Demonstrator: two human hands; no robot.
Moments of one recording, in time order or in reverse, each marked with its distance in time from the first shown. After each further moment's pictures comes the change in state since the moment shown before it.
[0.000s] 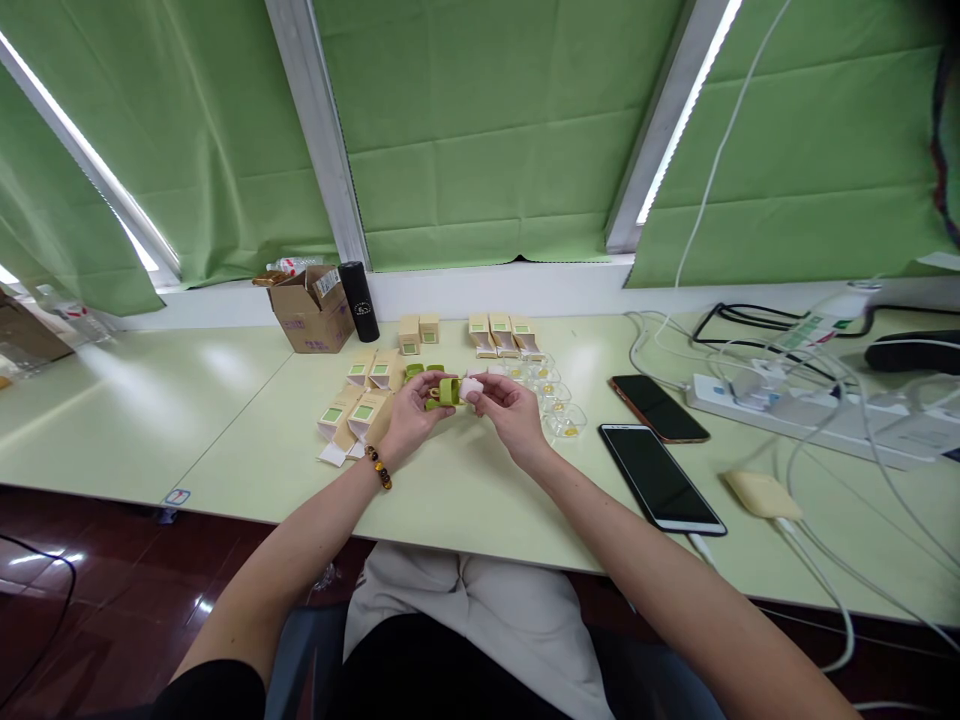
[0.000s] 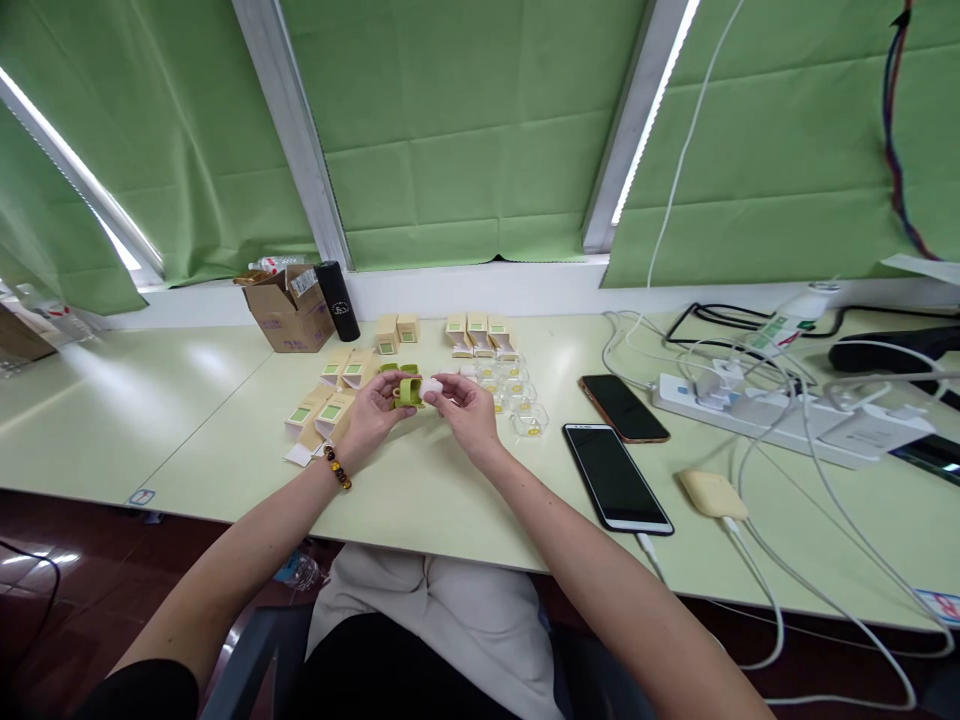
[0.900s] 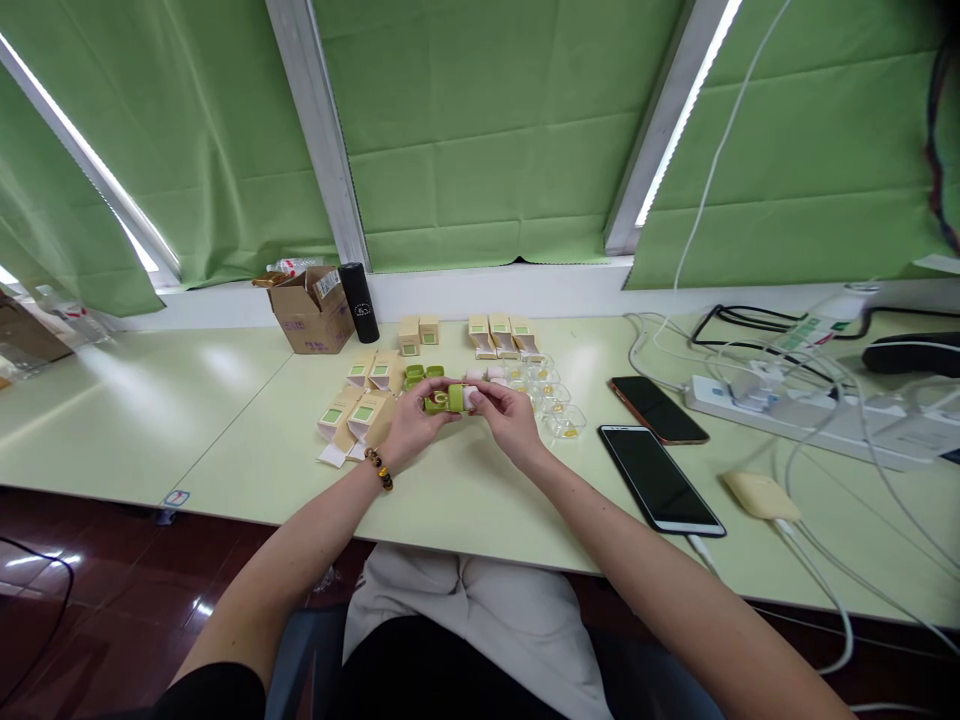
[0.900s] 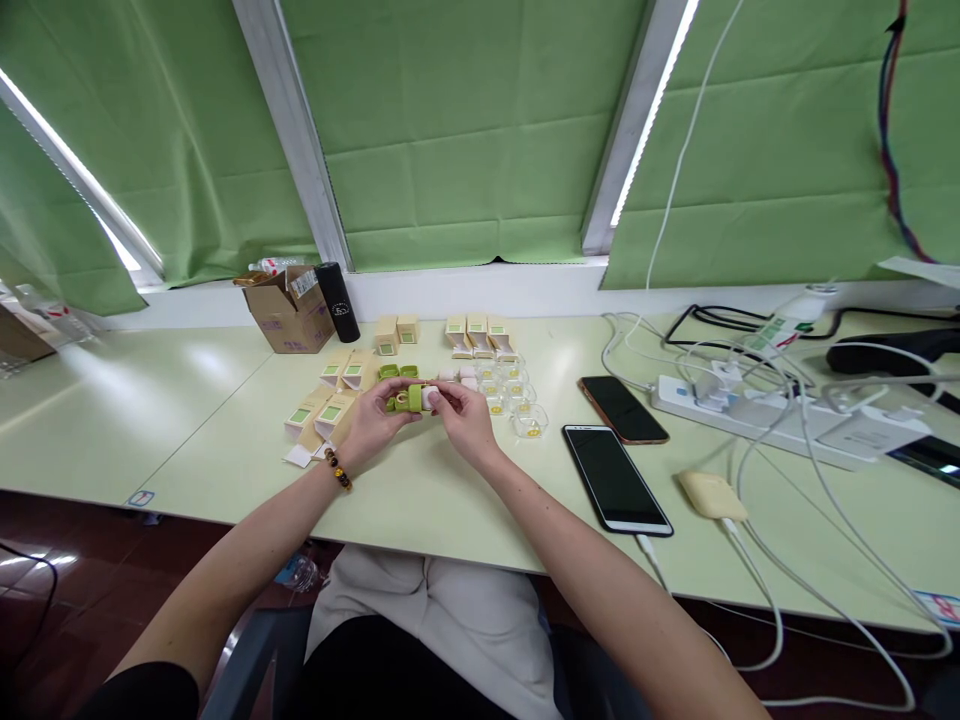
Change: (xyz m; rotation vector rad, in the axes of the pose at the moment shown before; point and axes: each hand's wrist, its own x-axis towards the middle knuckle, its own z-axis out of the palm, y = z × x) left_hand -0.005 0.003 0.000 0.340 0.017 0.074; right_hand -0.002 0.005 -0.005 -0.215 -0.105 -0.105
